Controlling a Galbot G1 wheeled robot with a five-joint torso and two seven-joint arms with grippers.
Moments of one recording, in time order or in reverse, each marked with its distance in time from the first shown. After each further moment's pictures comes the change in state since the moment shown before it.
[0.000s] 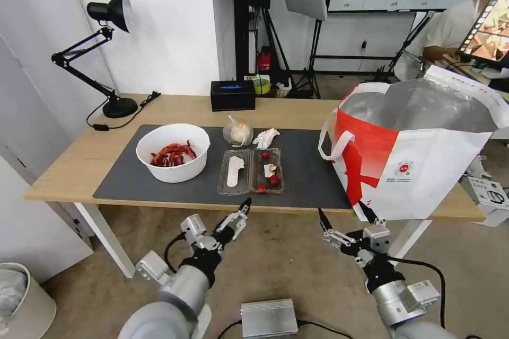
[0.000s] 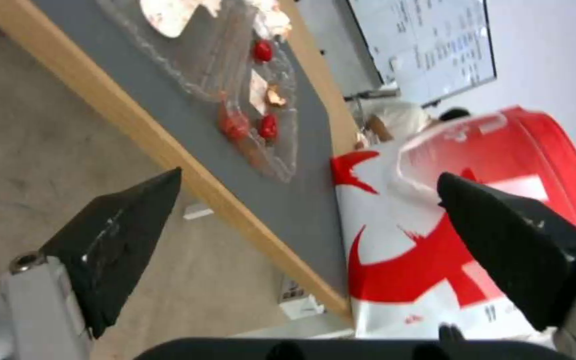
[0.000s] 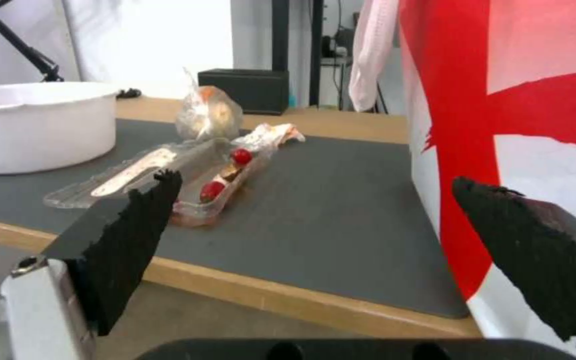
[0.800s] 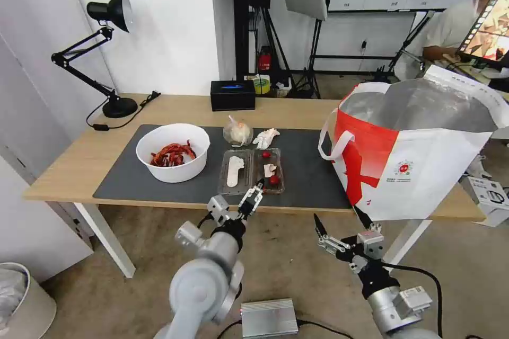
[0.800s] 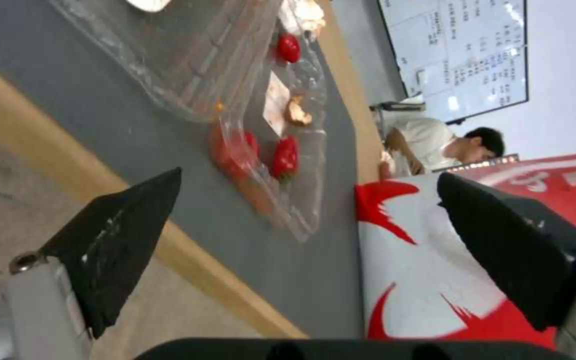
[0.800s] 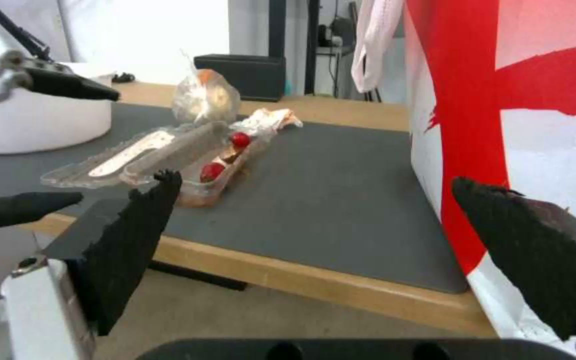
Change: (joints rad) left arm -0.314 -0.078 0.093 0.257 -0.071 -0.062 -0.163; right arm -0.029 0.054 -0.003 0.005 -0.070 -0.002 -0.011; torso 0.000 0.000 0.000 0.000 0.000
